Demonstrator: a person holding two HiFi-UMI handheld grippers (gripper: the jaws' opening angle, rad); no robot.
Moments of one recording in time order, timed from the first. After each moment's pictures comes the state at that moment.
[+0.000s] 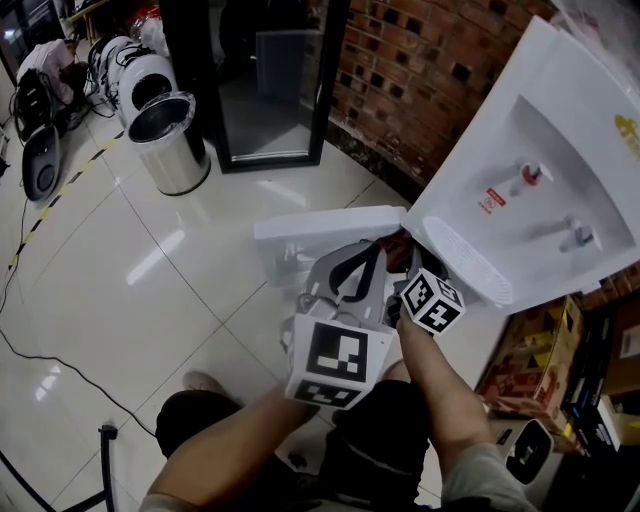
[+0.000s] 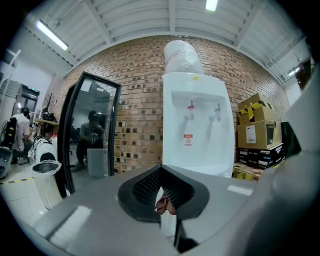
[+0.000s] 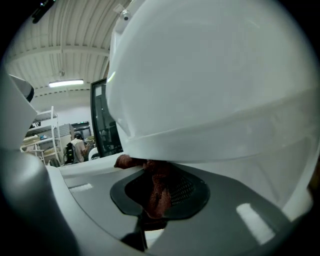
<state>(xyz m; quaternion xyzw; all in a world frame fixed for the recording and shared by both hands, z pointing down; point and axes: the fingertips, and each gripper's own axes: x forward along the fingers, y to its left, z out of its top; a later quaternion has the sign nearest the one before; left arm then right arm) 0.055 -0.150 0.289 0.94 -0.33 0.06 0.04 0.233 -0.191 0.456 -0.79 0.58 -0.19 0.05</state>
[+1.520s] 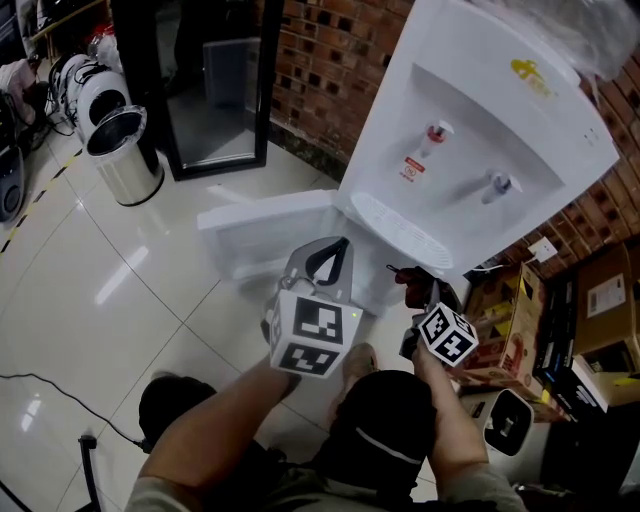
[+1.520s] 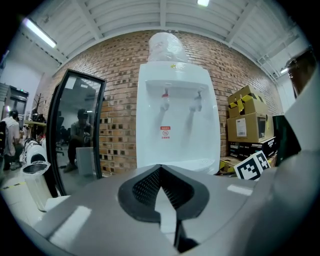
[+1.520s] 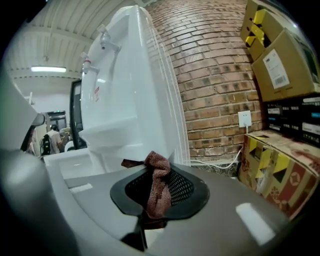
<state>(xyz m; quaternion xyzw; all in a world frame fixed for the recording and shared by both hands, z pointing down) 0.112 -0.104 0.310 0.95 -0.29 0.09 0.02 0.355 0.006 0.446 -0.86 0.46 -0.20 0.00</state>
